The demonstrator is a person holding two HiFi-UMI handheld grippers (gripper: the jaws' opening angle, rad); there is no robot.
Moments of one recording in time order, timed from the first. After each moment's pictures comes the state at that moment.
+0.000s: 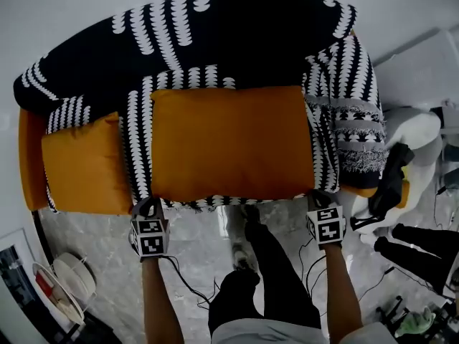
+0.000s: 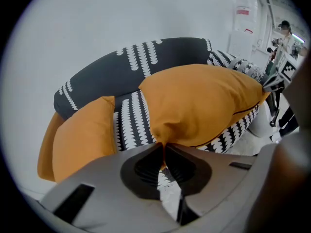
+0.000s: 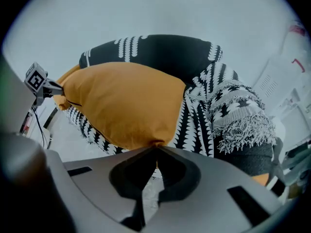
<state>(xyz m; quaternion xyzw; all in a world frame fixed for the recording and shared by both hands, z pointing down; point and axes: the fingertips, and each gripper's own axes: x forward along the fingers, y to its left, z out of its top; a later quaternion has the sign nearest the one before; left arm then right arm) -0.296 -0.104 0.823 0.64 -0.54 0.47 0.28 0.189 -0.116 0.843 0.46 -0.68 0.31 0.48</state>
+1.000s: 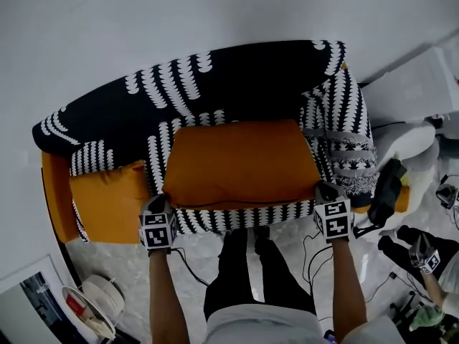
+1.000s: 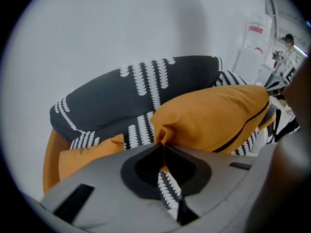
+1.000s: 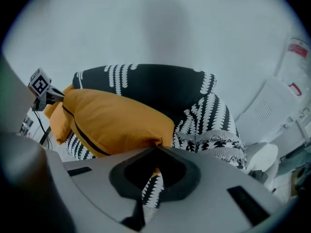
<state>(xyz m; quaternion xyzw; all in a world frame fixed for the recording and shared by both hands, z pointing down) -0.310 -0.257 0.727 0.65 -0.53 0.45 0.30 0.174 -0.256 0.723 0.50 -0.69 0.29 0.44</state>
